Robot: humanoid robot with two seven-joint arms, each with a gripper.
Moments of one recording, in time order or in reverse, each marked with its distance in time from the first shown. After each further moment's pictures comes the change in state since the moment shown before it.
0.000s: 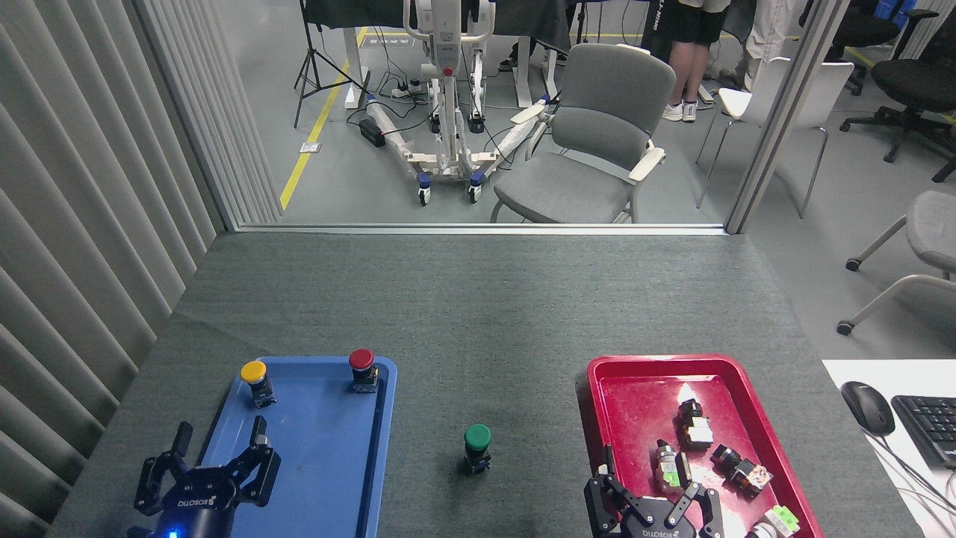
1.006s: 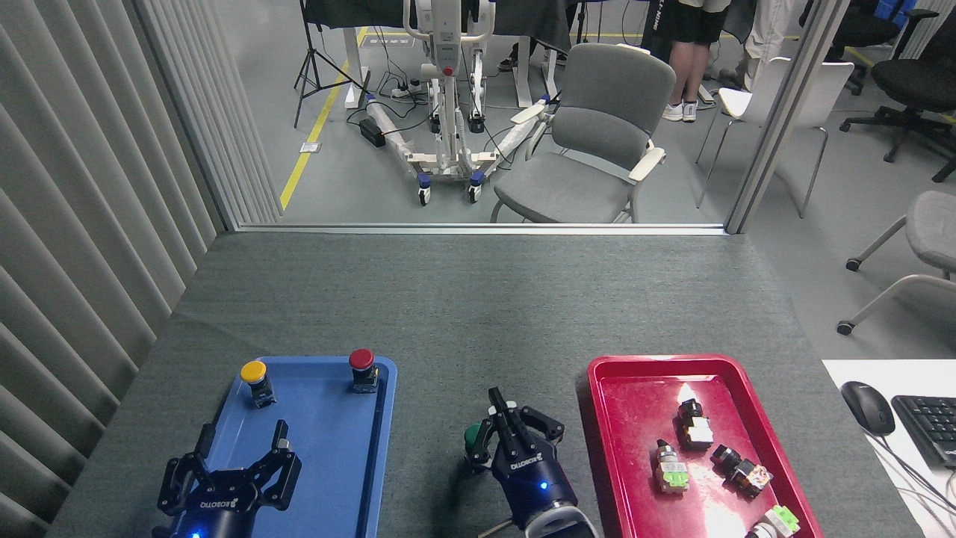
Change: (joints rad) left arm 0.001 -0.023 -0.040 0.006 -0.024 0.011 0.000; right arm -0.402 0.041 0.326 0.393 -0.003 -0.032 0.023
